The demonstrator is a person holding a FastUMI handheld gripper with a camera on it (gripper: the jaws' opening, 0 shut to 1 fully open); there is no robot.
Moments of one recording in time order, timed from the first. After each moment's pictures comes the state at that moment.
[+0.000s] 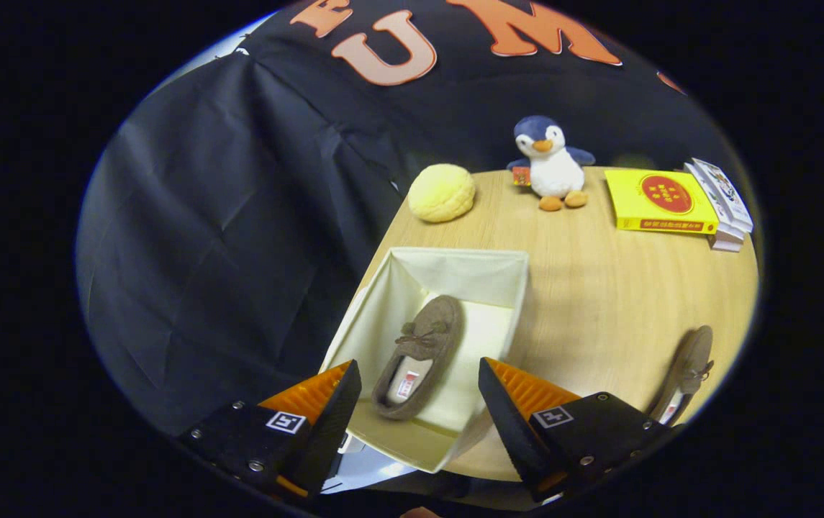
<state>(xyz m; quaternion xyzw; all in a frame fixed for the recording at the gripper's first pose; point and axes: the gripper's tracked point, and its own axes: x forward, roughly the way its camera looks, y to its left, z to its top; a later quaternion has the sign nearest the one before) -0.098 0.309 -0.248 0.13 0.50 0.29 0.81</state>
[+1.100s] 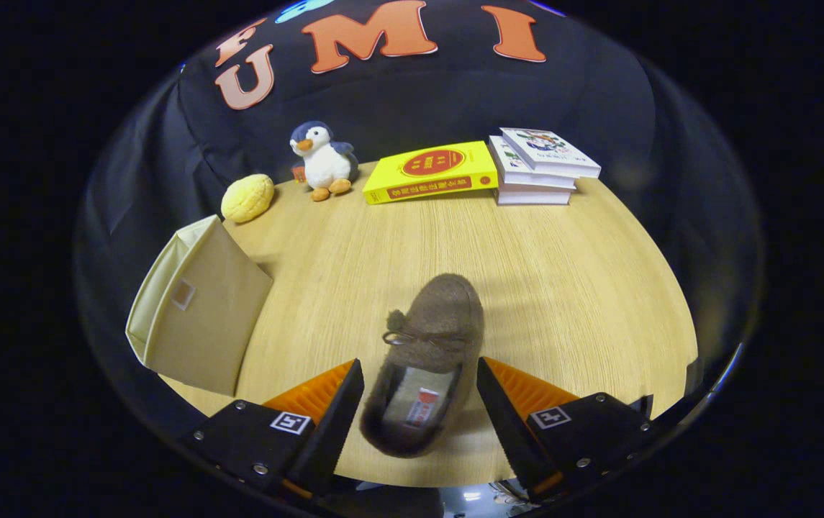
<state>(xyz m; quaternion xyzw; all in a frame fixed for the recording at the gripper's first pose) -0.119 0.001 -0.396 0.05 0.52 0.08 0.85</state>
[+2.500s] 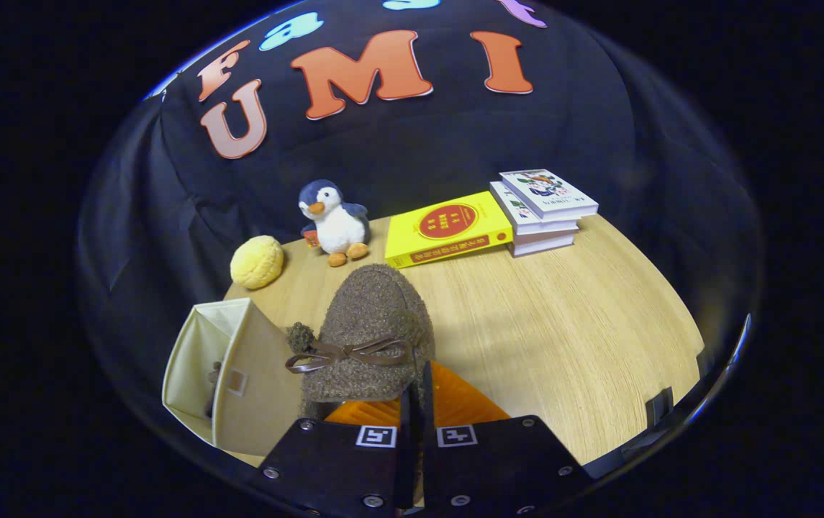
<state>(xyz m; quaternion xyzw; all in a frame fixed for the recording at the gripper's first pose) -0.057 0.096 -0.298 0.09 0.43 0.03 0.90</state>
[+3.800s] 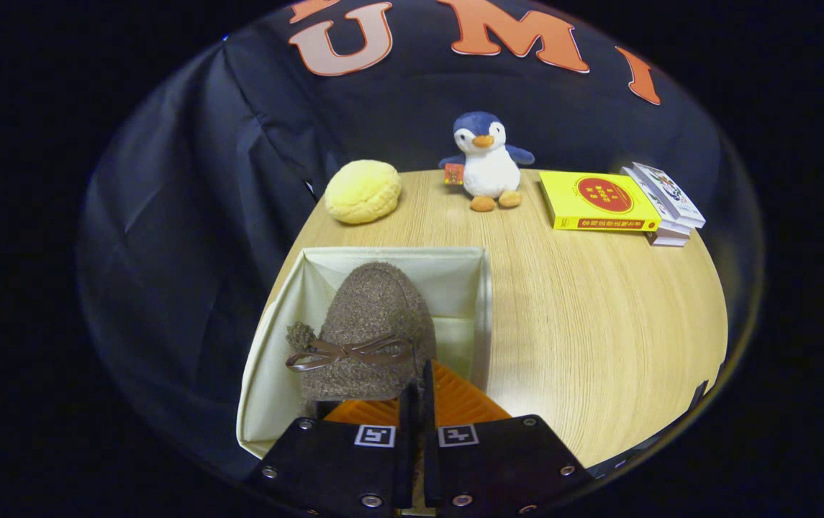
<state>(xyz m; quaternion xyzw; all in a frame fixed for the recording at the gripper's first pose) -0.080 0.347 -0.328 0.03 0.54 0.12 0.83</state>
